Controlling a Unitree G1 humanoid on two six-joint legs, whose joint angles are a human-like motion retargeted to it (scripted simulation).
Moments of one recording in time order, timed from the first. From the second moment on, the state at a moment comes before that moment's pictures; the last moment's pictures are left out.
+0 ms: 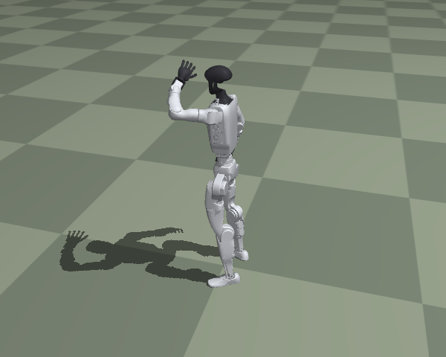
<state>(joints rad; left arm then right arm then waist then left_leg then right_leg) -1.68 0.79 -0.87 -0.05 0.33 -0.31 0.44 0.17 -0.45 0.42 0.95 0.15 -0.04 0.03 0.00 -0.04 0.01 0.10 0.11 0.51 -0.02 -0.08 -0.25 0.05 -0.14 -0.42 0.03 -0.02 0.26</state>
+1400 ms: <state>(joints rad) -1.70 1.28 -0.70 0.64 0.29 -0.11 0.63 0.13 -0.47 0.38 0.85 0.16 -0.08 -0.07 0.03 -0.04 0.00 0.13 0.12 0.60 -0.03 -0.08 -0.26 0.02 -0.12 -0.35 0.04 0.00 0.26</state>
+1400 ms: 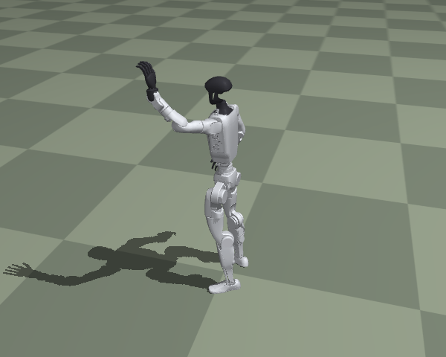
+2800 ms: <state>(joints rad) -1.52 1.16 -0.76 0.31 0.39 -0.20 0.63 0.12 -0.46 0.30 0.87 0.14 -0.06 -0.14 0.05 0.01 0.02 0.14 0.10 0.58 -0.03 -0.08 -0.26 0.05 -0.14 -0.35 0.04 -0.01 0.26</state>
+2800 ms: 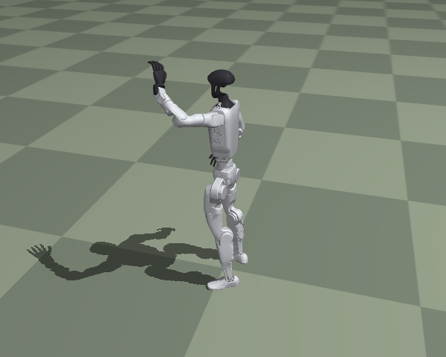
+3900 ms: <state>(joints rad) -1.70 1.14 -0.83 0.22 0.14 -0.23 0.61 0.06 -0.53 0.30 0.87 0.18 -0.04 -0.12 -0.03 0.06 0.03 0.15 0.10 0.62 -0.03 -0.08 -0.26 0.03 -0.13 -0.32 0.04 0.00 0.26</state>
